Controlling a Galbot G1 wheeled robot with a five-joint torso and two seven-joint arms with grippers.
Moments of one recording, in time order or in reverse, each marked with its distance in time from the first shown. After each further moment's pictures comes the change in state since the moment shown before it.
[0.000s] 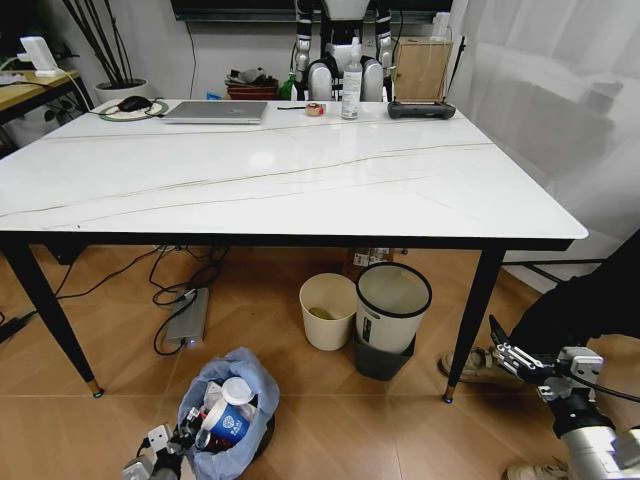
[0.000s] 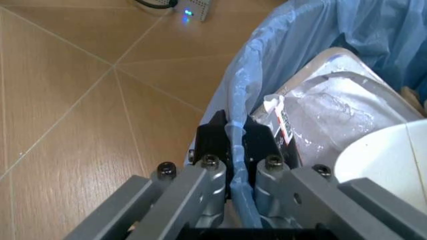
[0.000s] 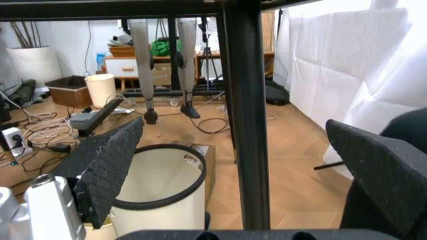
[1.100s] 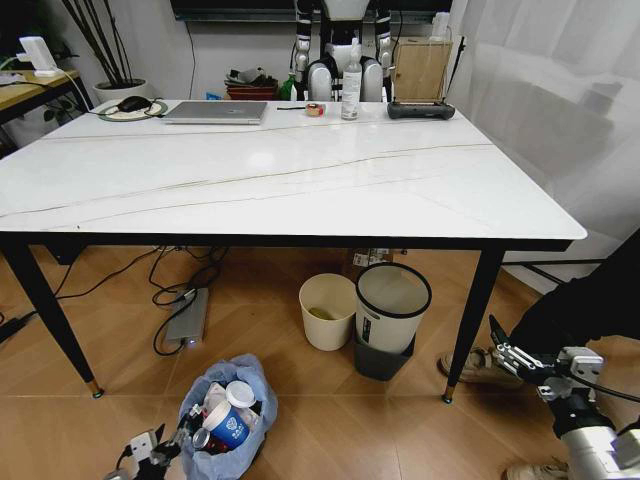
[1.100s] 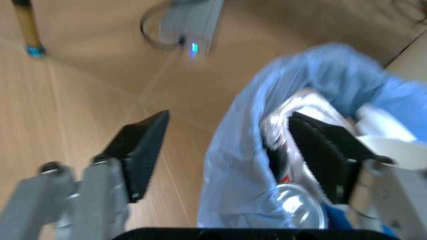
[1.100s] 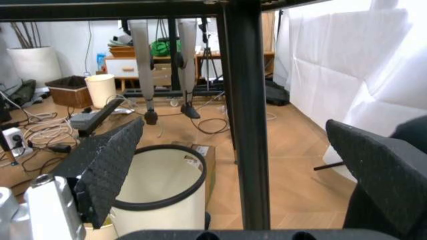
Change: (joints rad) left arm 0.213 0.051 -0.059 -0.246 0.009 -0.032 -0.001; right arm 0.000 0.000 0.000 0.000 0.000 0.000 0.000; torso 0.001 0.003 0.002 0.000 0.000
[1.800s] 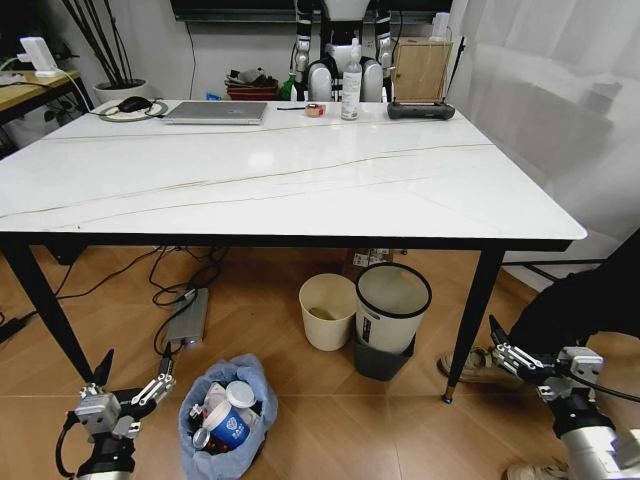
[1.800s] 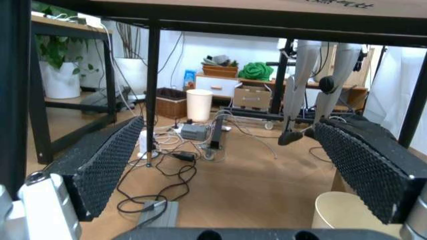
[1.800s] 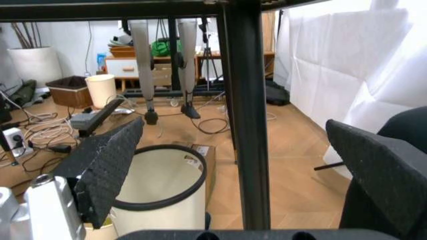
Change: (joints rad) left arm 0.211 -0.089 -0.074 -0.546 0.236 -0.320 0.001; right arm 0.000 0.000 0.000 0.000 0.000 0.000 0.000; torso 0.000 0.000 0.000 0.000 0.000
